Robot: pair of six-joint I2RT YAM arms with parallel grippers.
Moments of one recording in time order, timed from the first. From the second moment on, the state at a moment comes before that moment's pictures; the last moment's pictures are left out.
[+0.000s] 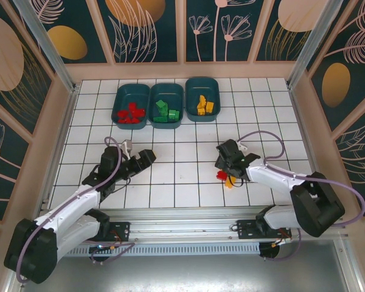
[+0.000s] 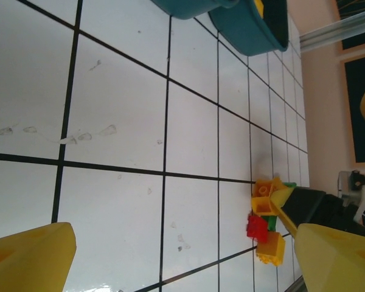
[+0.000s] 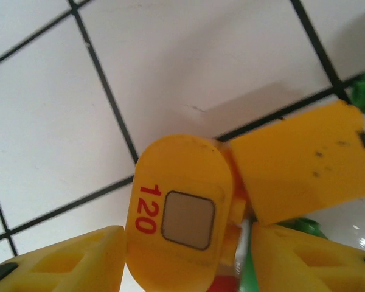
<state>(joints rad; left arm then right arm) -0.41 0.96 0.35 0.05 0.34 -0.95 0.62 1.33 0.63 -0.40 0.23 0.97</state>
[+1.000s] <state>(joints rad) -0.41 1.10 0.51 0.03 0.31 -0.94 0.53 1.60 0.86 -0.30 0.19 0.67</state>
